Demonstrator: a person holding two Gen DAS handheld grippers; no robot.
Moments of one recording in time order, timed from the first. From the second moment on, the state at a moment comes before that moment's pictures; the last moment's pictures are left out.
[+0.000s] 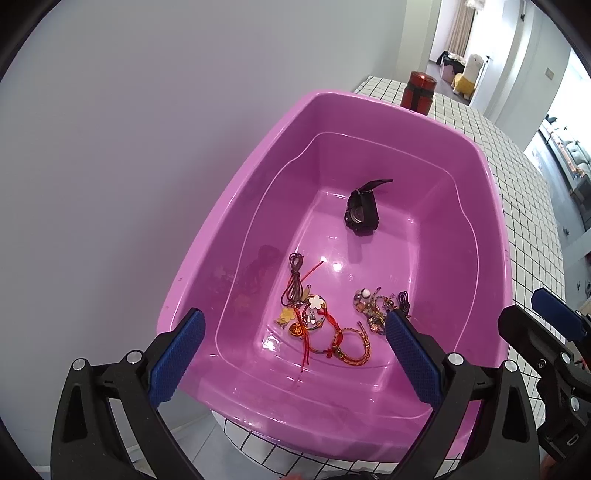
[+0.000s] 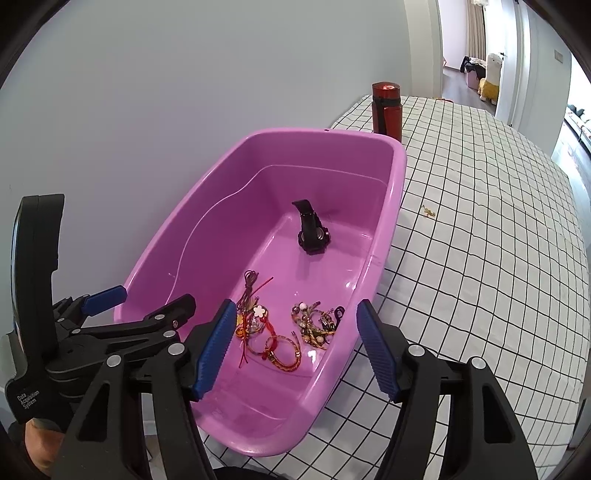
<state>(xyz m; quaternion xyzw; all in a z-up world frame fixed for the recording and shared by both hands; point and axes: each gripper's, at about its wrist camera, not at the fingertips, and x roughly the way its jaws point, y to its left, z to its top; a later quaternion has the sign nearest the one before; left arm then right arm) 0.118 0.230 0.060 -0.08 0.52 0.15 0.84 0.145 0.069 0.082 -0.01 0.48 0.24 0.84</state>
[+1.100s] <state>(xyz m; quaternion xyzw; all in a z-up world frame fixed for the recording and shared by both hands) 0.118 0.231 0.056 -0.09 0.53 0.14 0.83 0.143 0.065 0.079 0.00 0.49 0.24 0.84</state>
